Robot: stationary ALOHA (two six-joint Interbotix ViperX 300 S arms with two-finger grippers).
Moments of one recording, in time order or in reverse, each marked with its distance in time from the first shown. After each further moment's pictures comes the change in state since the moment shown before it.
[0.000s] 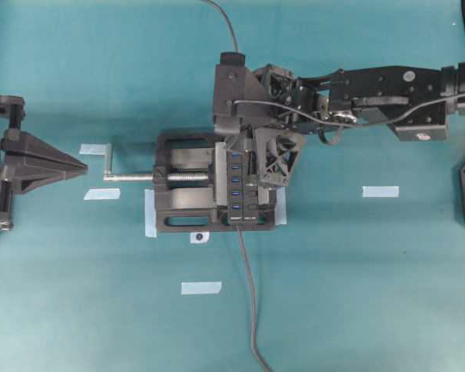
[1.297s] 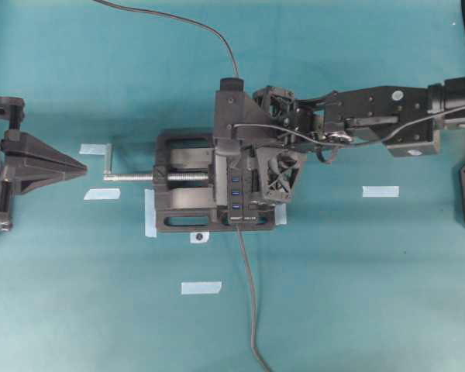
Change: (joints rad) left arm 0.000 -0.003 0.000 0.000 0.011 -0.009; right arm 0.028 0.046 0.049 -0.002 -0.041 0.018
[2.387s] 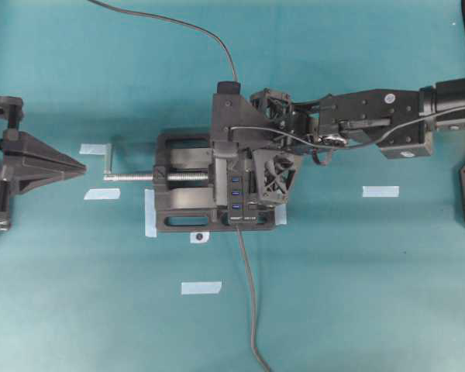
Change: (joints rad) left arm 0.000 -0.015 0.000 0.000 0.000 0.000; right arm 0.000 0.021 0.000 -0.002 -0.023 -0.002
